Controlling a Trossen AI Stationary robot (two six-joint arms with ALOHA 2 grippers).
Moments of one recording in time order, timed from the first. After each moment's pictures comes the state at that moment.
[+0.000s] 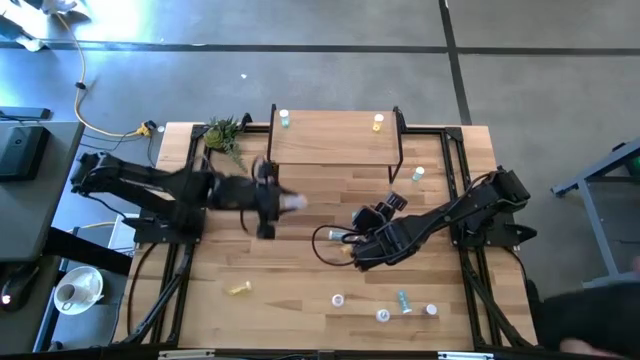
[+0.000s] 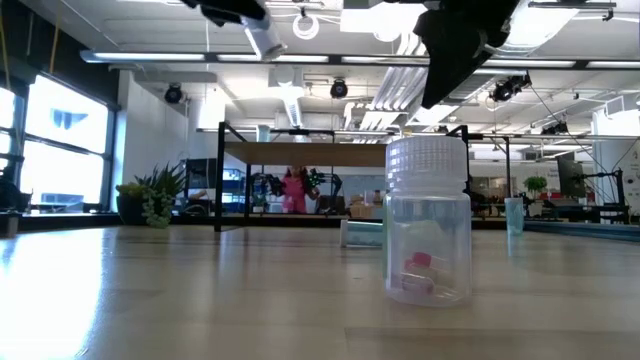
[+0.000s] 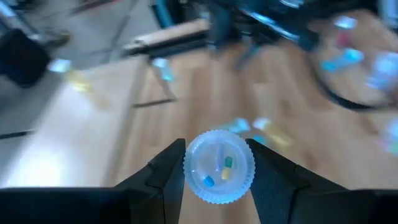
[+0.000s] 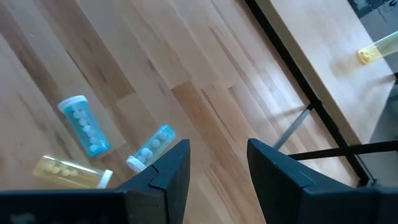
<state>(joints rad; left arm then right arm) -0.02 1.16 0.98 -0.34 -0.30 0.19 0.39 1.74 1.41 -1.21 0.80 0.89</state>
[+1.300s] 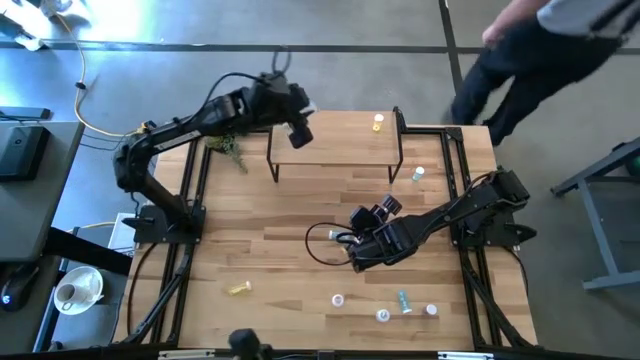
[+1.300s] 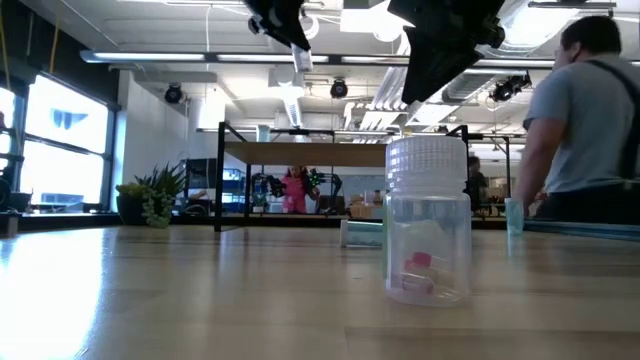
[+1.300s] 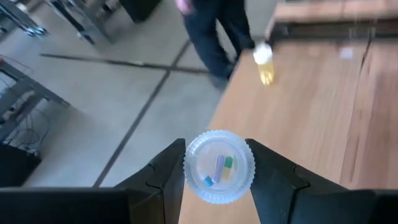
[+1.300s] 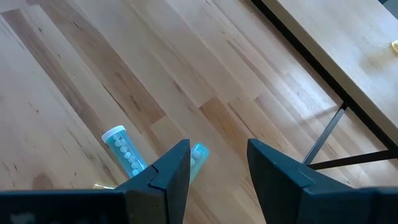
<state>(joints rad) 0.53 1.57 1.65 -0.64 -0.29 0.30 0.39 1.74 1.41 -1.08 0.79 0.94</state>
